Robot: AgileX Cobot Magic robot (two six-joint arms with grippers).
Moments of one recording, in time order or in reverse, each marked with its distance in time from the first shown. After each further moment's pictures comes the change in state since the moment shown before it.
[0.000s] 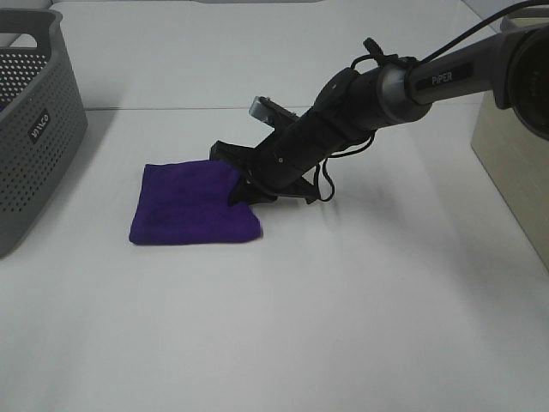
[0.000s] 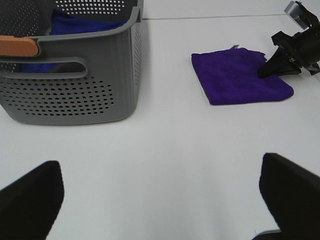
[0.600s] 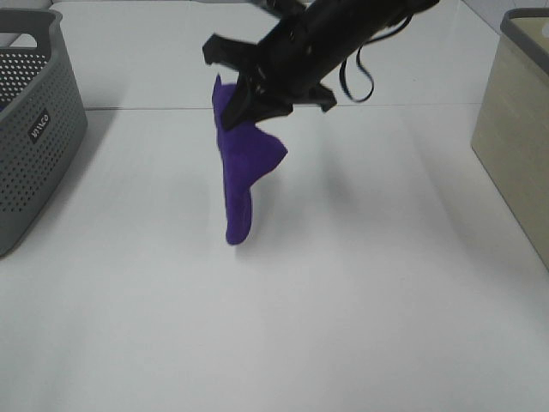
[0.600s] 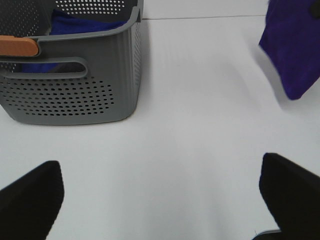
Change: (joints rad) left arm 0.000 0.000 0.000 0.000 0.000 0.000; right arm 0.000 -0.448 0.021 -0.211 0.292 -0.006
